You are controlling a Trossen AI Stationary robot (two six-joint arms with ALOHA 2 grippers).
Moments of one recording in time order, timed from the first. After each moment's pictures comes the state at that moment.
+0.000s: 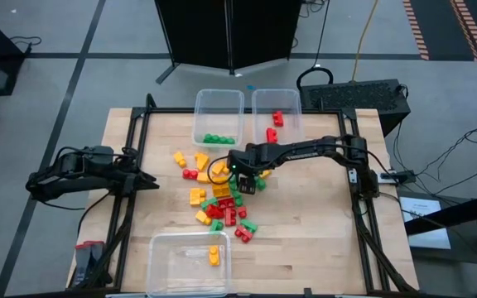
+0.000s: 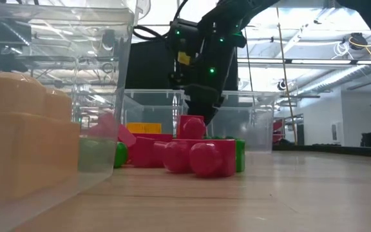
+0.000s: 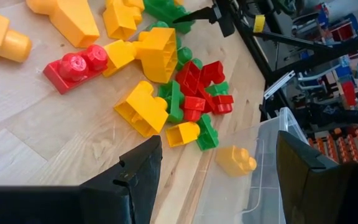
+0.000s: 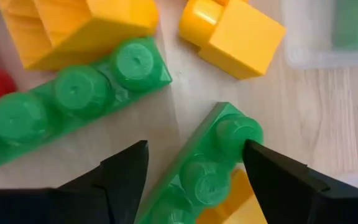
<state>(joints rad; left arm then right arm) 0.13 0.00 0.48 -0.98 0.23 -0.88 -0.09 2.06 1.53 -0.72 0.13 0.08</state>
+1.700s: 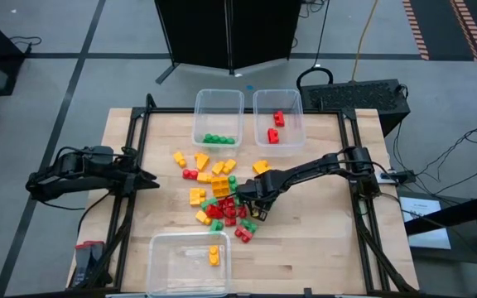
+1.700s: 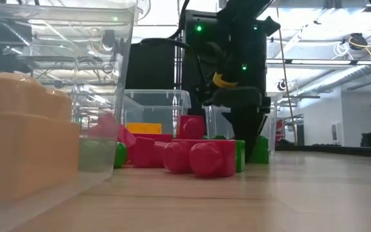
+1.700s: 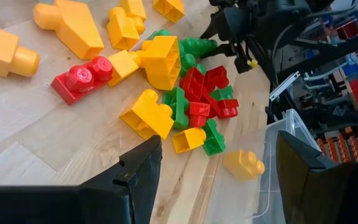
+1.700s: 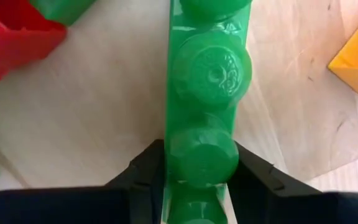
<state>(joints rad) 0.14 0.00 0.48 -0.97 0.20 -0.83 0.12 2.05 1.42 -0.89 0.07 0.58</state>
